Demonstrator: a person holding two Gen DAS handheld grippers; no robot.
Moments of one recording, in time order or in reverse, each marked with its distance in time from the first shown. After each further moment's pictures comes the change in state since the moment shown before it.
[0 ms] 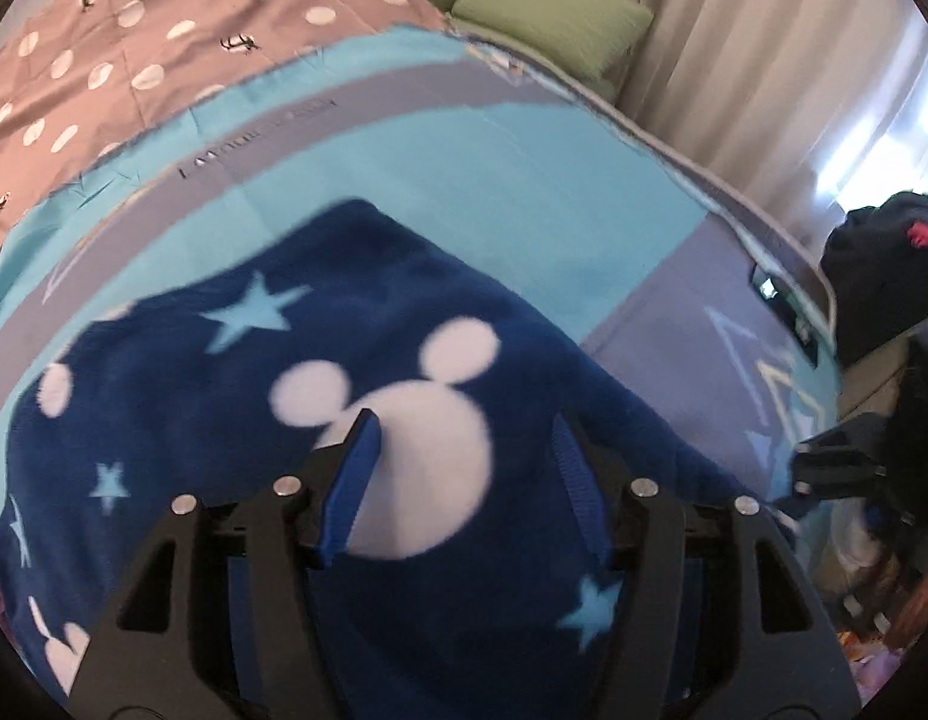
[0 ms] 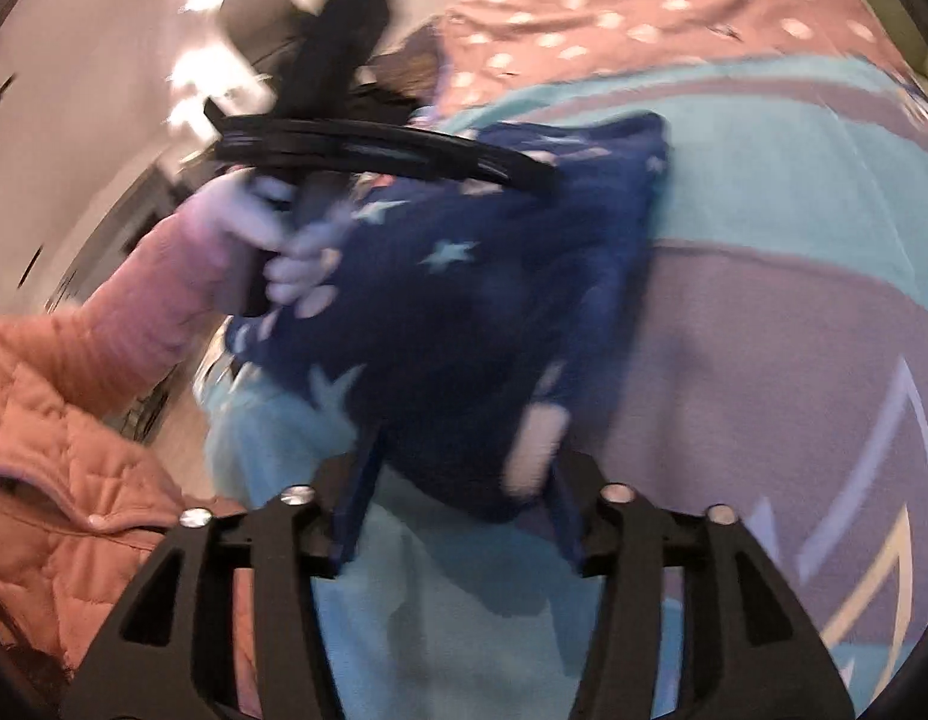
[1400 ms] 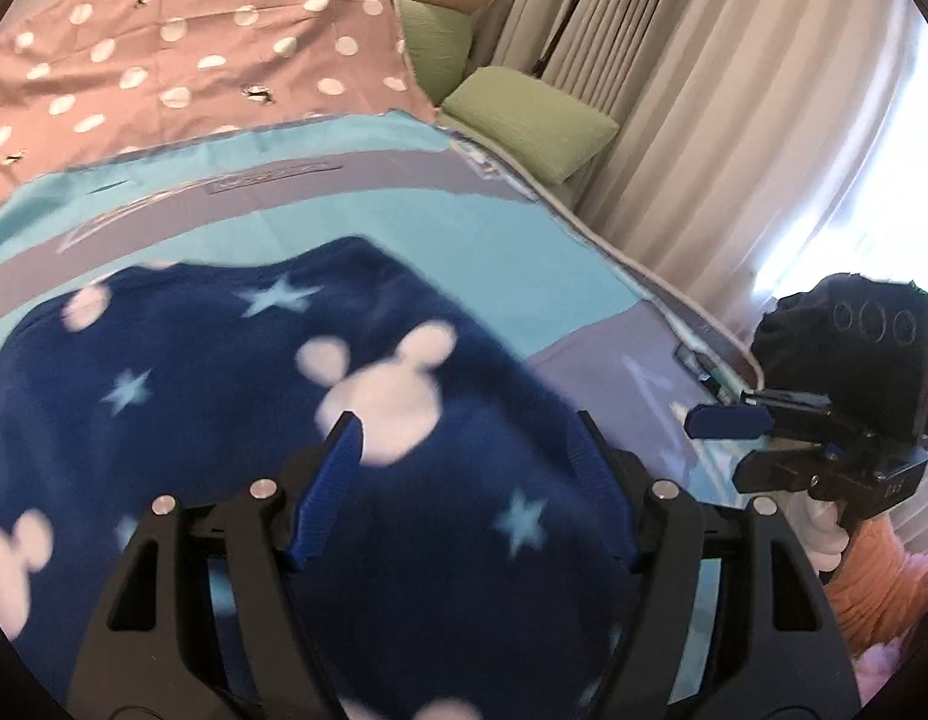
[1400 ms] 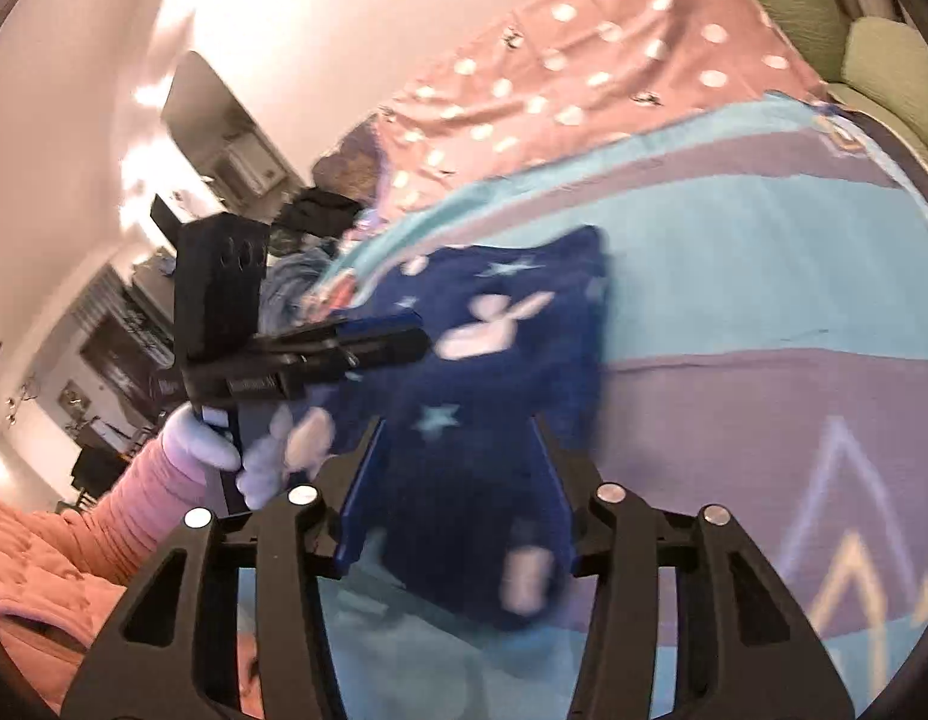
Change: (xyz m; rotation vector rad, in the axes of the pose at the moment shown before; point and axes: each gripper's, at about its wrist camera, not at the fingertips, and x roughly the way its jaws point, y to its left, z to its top) left arm -0.060 0.023 -0.068 -0.126 -0.253 -0.148; right arm -0.005 0.027 0.044 0.166 -0.197 -0.211
